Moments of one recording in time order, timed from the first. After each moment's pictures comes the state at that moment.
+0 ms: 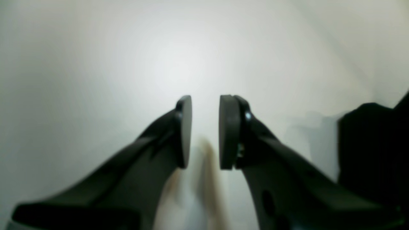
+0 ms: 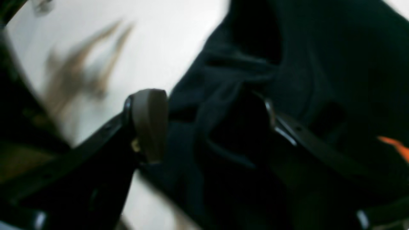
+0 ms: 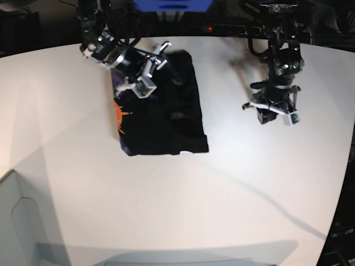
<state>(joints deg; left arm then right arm) 18.1 -10.8 -12.2 104.2 -26.9 6.4 34.9 -25.1 3.5 -9.2 108.0 7.4 39.0 -25.9</state>
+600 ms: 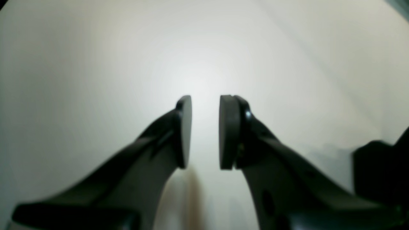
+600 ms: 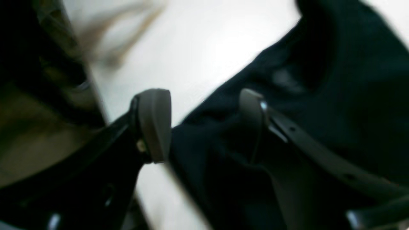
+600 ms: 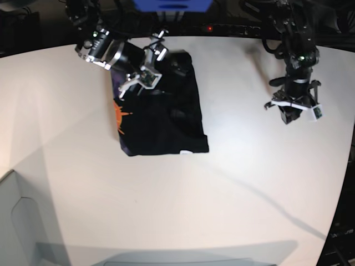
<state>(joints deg) 21.8 -10.8 -21.1 111.3 -26.9 6.2 35.4 -24.0 10.7 -14.0 114.2 7.2 39.0 -26.4</state>
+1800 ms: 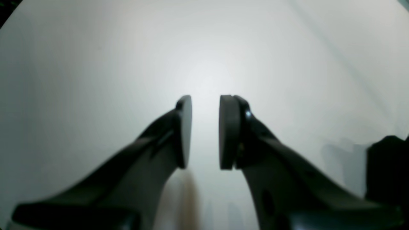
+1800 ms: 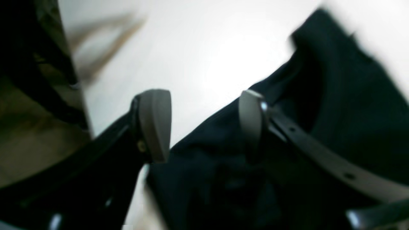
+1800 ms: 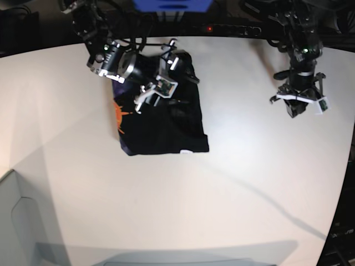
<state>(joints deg) 24.8 -10.2 -24.2 113.5 -27.3 6.2 35.1 -15.3 11.4 -21.9 110.1 7.1 39.0 -26.4</state>
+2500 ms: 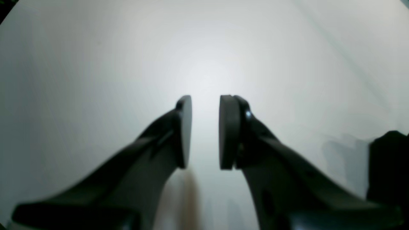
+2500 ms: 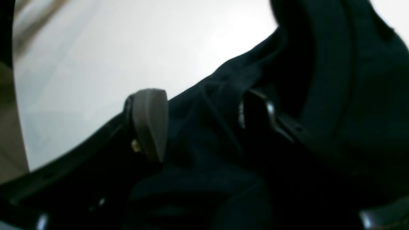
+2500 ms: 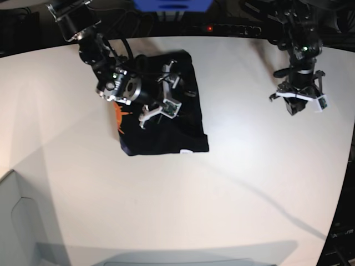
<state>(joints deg) 25.6 -10.0 -24.2 113.5 -27.1 6.2 35.1 -3.3 12.0 -26.9 94.3 6.7 39.0 -26.8</state>
